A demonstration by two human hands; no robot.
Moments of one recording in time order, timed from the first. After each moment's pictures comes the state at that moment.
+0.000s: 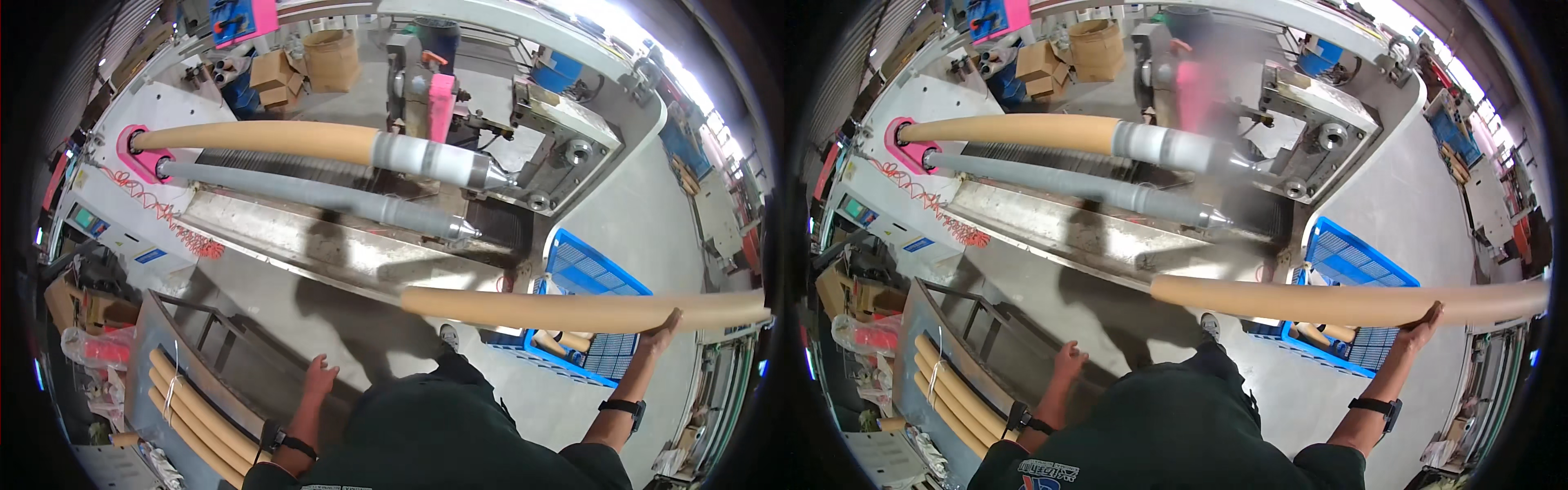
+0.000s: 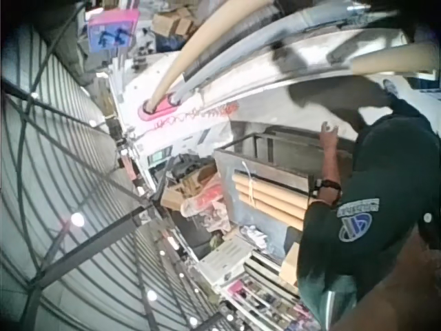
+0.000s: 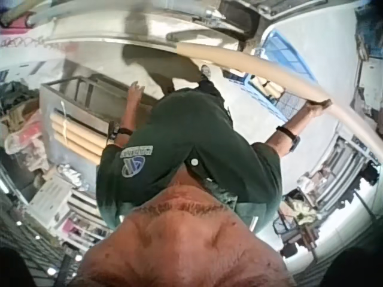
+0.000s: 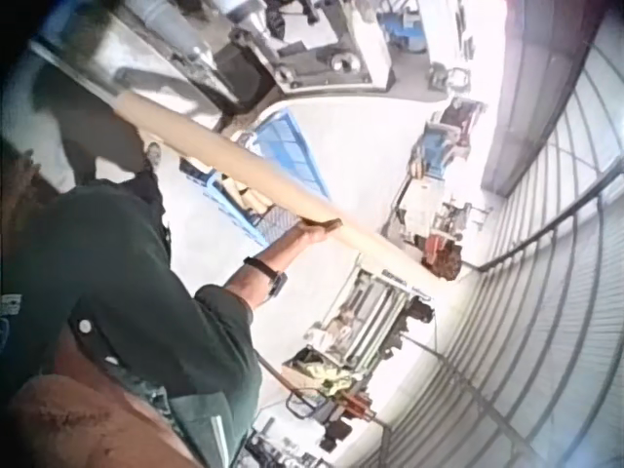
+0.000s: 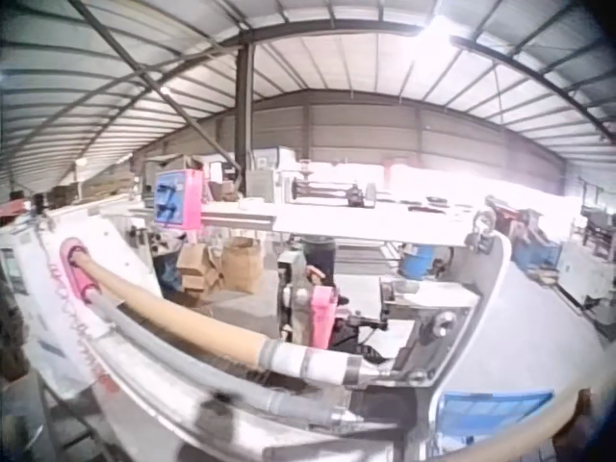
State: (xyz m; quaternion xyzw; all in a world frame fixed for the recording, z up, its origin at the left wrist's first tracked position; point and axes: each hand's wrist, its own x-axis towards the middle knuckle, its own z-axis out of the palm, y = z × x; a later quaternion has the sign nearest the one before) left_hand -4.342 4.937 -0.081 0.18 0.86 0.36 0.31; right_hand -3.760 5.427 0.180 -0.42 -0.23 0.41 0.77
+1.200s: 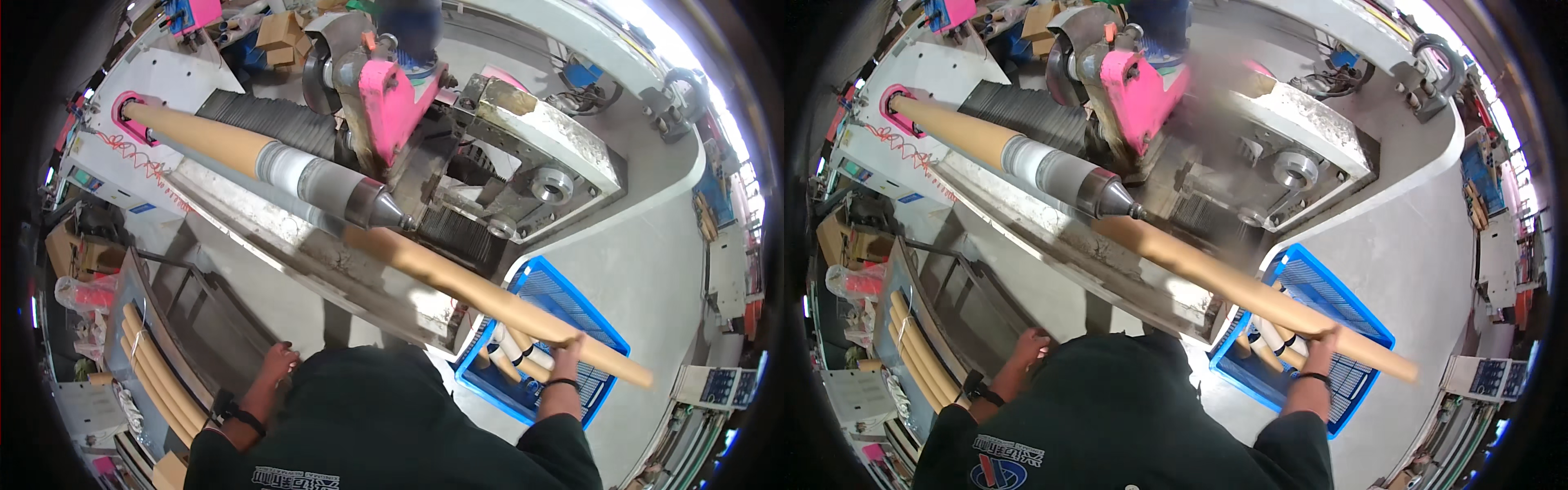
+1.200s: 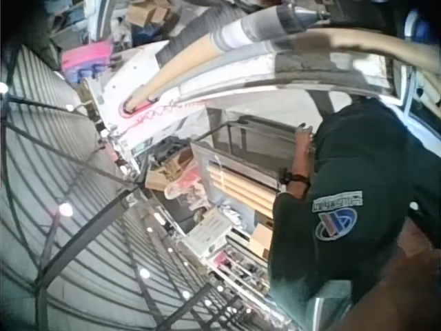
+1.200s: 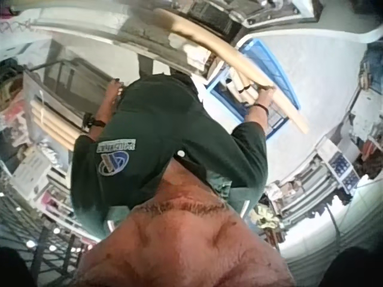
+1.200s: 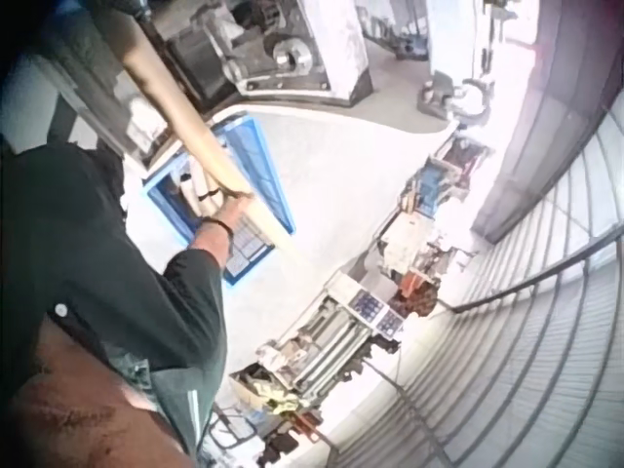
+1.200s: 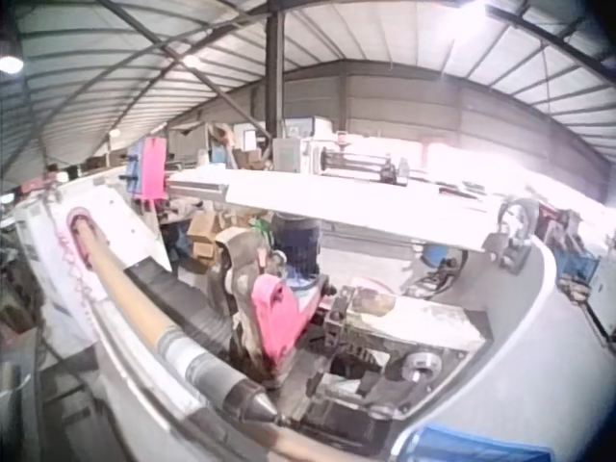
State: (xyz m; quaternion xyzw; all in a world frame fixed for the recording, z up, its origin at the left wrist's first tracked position) left_hand -4.246 5.110 -0.029 -0.01 0.80 0.39 0.45; right_hand -3.695 5.656 -0.092 -0.65 -0.01 0.57 0.51
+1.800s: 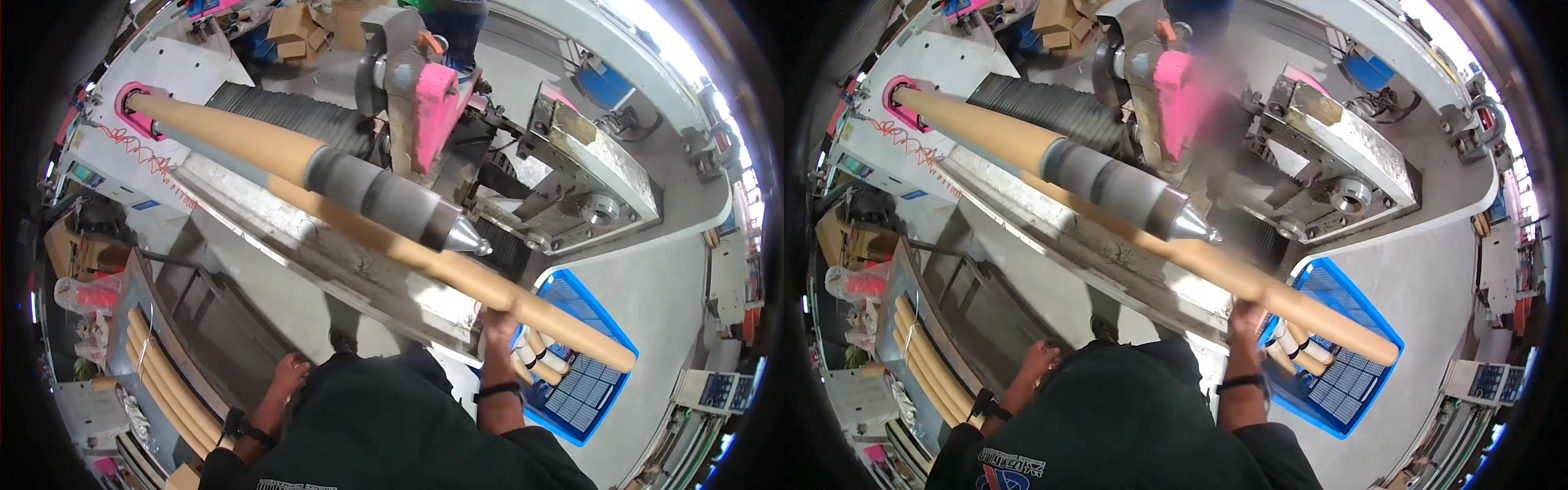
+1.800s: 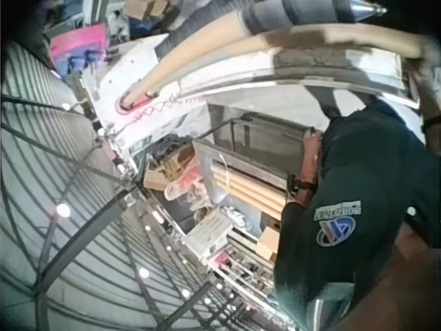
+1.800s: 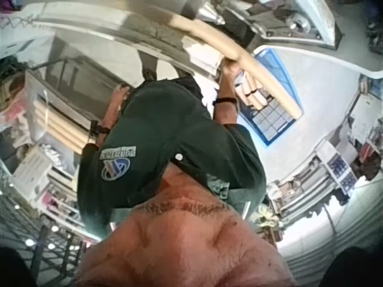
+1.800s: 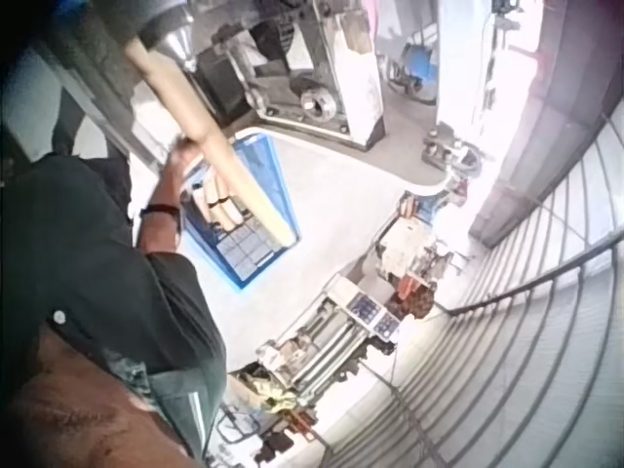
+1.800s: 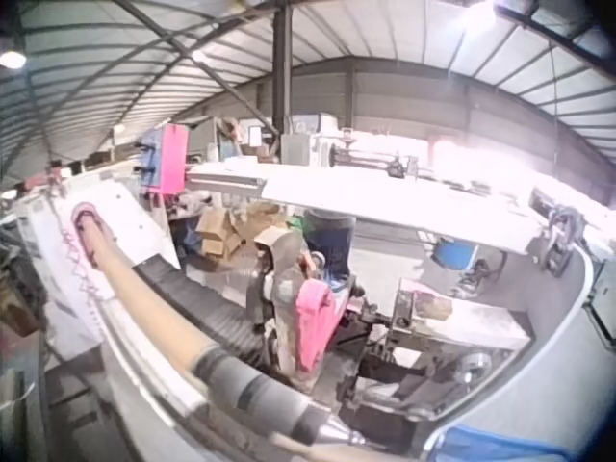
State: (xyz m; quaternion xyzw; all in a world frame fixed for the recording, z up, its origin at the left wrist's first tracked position) left_hand -4.293 5.062 -0.022 -0.08 0.76 0.45 0.47; right_hand -4.019 5.520 -0.122 -0.33 -0.10 0.80 0.49
